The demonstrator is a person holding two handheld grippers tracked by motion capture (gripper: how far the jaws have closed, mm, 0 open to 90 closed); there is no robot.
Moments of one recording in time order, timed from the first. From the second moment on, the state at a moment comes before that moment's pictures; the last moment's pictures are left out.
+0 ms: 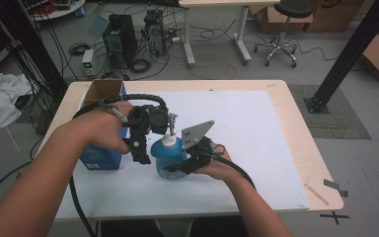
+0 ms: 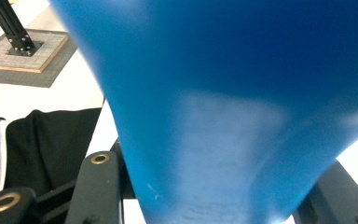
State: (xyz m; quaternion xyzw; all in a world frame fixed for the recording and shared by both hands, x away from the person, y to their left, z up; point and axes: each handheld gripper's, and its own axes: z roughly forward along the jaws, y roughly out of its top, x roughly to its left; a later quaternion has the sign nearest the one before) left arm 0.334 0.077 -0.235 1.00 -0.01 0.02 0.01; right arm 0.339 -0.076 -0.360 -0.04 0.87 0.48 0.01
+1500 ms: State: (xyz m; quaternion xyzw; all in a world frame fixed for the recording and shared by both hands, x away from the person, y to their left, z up) left arm 0.331 0.063 -0.252 1.00 0.00 0.02 0.00; right arm 0.341 -0.043 -0.363 -0.02 0.86 0.52 -0.01
